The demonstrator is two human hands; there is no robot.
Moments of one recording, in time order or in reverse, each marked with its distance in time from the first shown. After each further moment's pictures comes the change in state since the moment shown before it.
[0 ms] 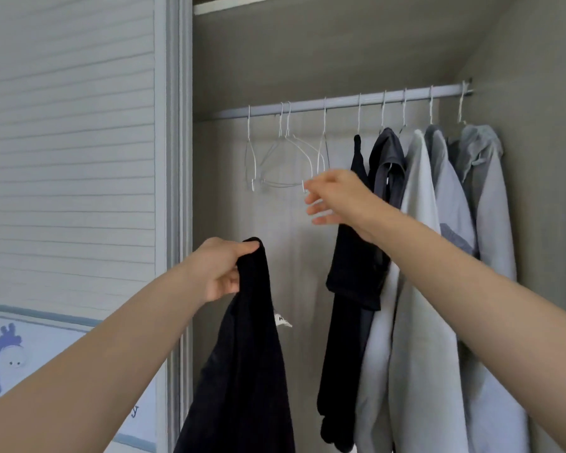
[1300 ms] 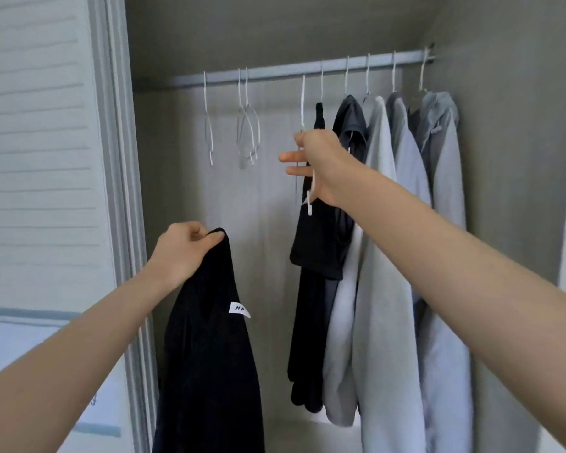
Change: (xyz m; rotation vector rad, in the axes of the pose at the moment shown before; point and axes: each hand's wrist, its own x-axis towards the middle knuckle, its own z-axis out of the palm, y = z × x) left_hand 0.029 -0.039 0.003 0.642 0.235 0.453; right_hand -0.011 -0.013 -0.017 0.296 0.208 0.217
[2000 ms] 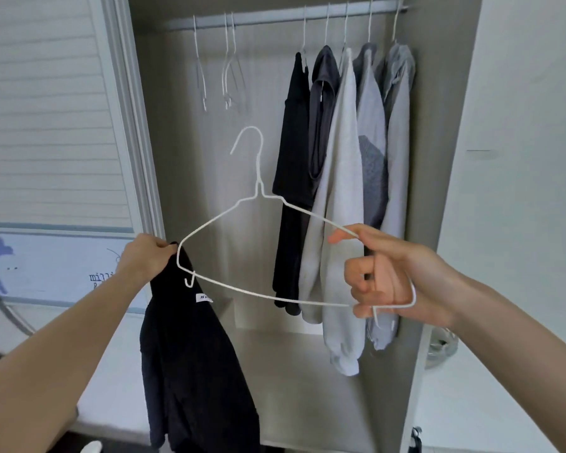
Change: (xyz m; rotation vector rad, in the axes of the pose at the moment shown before) left_hand -0.132 -0.052 -0.032 0.342 -0.051 -0.390; right_hand -0.243 0.086 -0.147 0.232 -0.591 0.364
